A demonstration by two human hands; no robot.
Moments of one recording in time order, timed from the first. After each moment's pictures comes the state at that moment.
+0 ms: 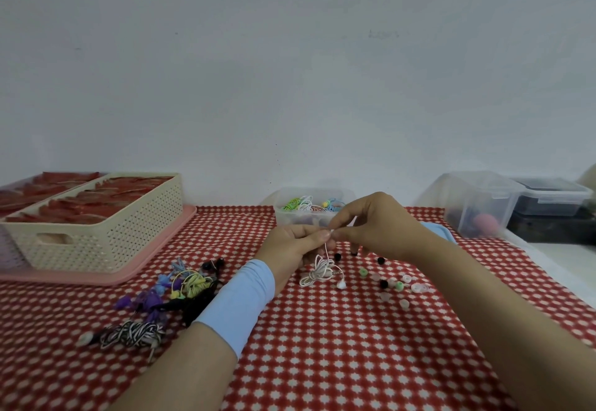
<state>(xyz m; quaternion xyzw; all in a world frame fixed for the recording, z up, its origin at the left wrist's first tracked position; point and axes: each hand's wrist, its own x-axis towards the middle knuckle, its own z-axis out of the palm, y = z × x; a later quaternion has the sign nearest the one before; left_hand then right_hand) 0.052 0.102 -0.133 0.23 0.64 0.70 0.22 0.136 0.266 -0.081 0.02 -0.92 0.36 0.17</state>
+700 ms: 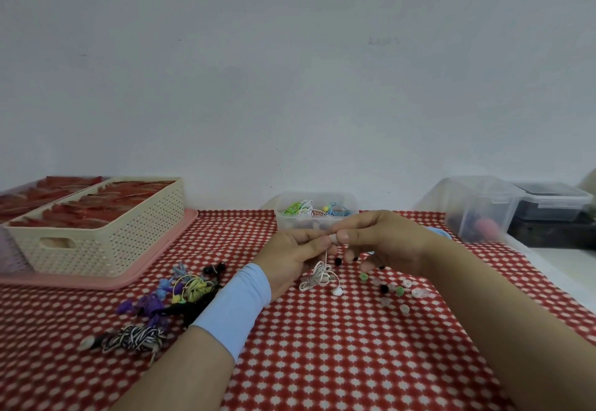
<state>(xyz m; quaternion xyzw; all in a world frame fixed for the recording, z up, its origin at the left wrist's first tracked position) 0.055 0.099 -0.131 0.27 0.60 0.71 0.27 0.144 0.272 -0.082 -0.03 -0.76 0.65 -0.03</state>
